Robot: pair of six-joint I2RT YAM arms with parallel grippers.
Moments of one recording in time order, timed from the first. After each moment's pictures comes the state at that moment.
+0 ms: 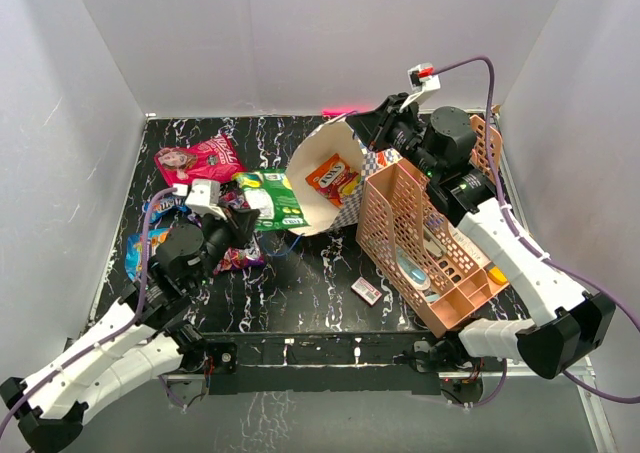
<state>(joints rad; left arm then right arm) -0.78 0.63 0.69 -0.18 -0.33 -0.42 0.48 1.25 1.31 0.02 -0.20 0.43</state>
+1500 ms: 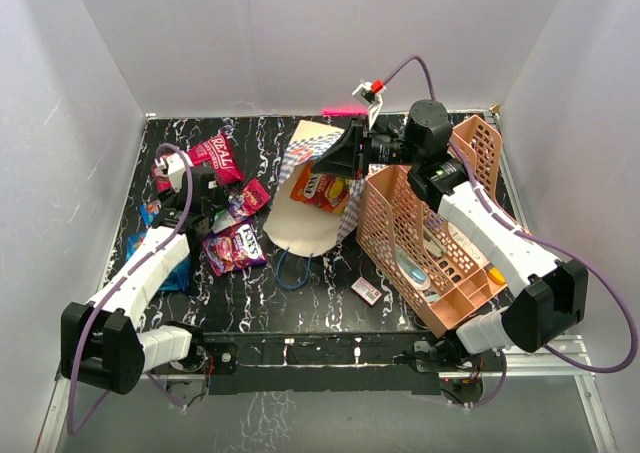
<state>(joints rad) -0.25 1.18 0.84 -0.39 -0.55 -0.54 0.48 1.40 1.33 0.16 -1.02 0.51</state>
